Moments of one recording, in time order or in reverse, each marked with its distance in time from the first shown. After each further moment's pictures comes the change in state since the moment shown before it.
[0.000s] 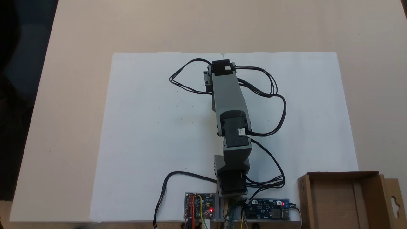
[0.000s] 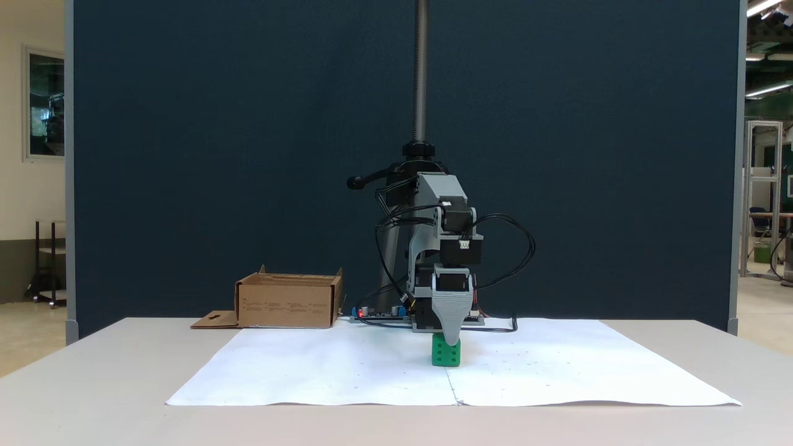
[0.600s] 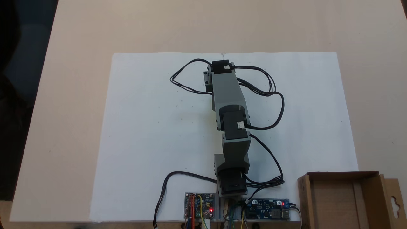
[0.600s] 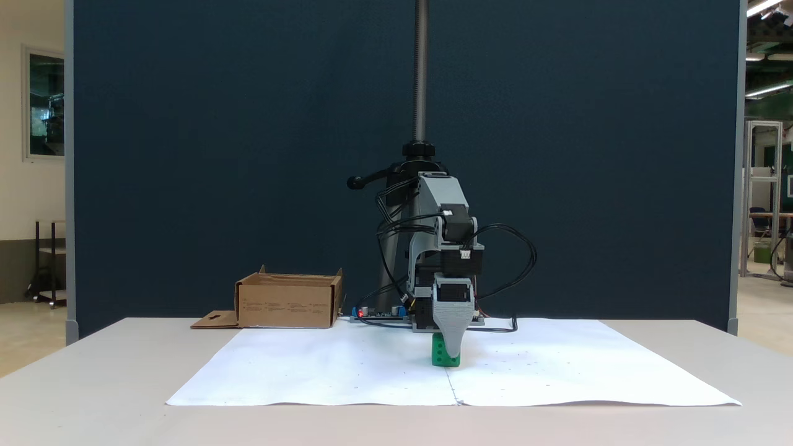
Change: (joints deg) arm 0.0 -4.1 0.0 -3.6 -1.3
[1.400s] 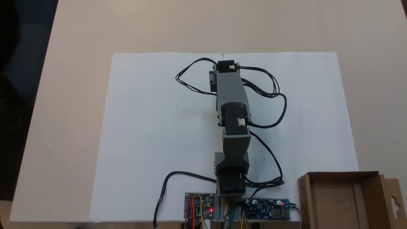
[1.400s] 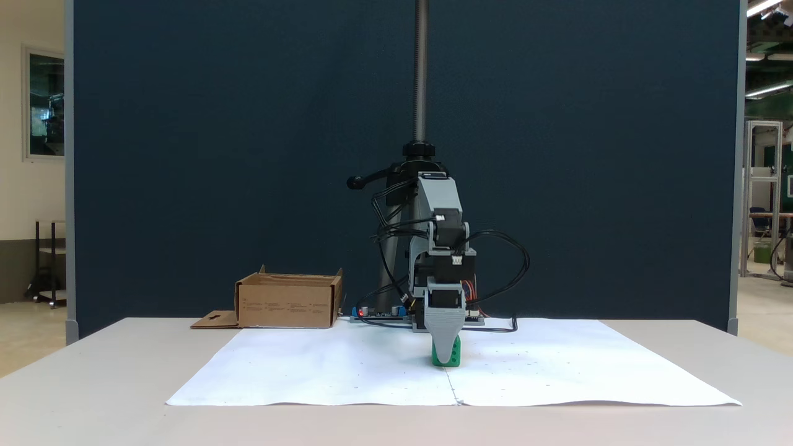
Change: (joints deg) arm 3.5 -2.1 0.0 -0.1 -2.0
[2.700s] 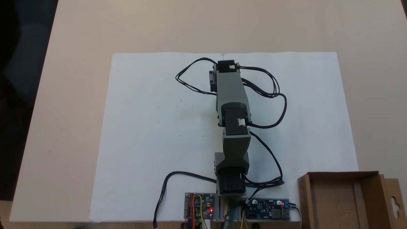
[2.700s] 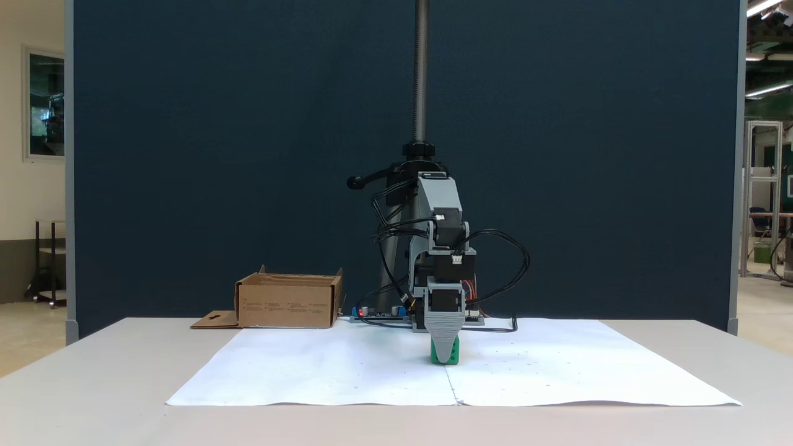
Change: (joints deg) arm 0.0 0.0 0.0 0.0 0.0
